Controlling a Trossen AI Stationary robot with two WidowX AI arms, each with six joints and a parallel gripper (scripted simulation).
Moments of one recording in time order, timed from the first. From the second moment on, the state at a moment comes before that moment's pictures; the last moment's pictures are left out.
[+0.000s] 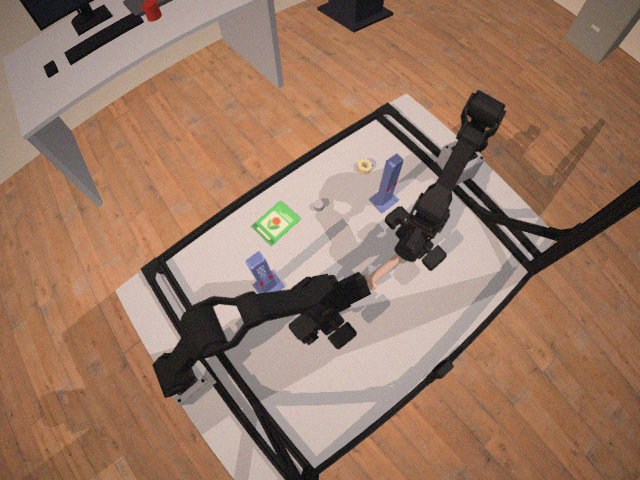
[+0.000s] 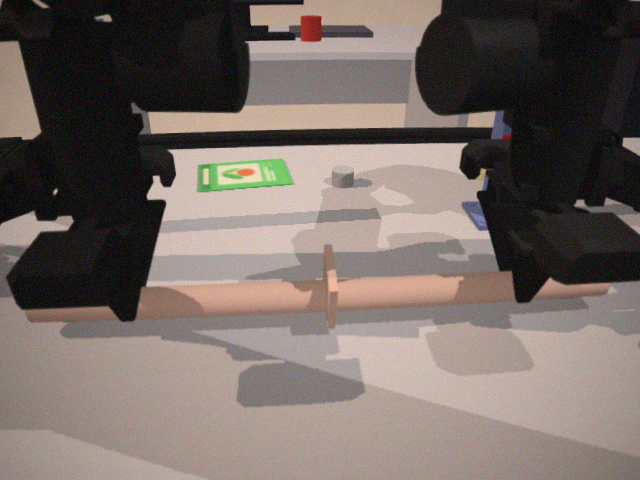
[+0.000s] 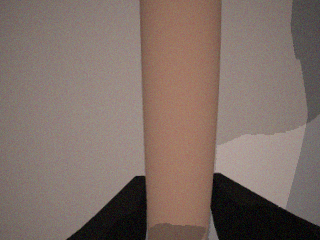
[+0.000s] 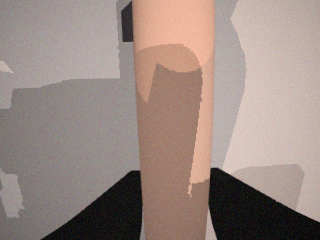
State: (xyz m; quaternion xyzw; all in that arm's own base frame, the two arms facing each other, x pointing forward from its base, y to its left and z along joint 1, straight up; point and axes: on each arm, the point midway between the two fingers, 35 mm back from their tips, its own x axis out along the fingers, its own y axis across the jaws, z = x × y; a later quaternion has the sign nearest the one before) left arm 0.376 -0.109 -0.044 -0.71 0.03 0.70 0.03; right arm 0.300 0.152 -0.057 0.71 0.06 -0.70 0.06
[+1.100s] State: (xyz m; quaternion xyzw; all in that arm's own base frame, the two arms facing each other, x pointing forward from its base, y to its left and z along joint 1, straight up) left arm 0.375 -0.109 -0.008 -0.71 -0.01 0.70 0.06; right arm 0.301 0.153 -0.022 0.71 0.03 -0.70 0.09
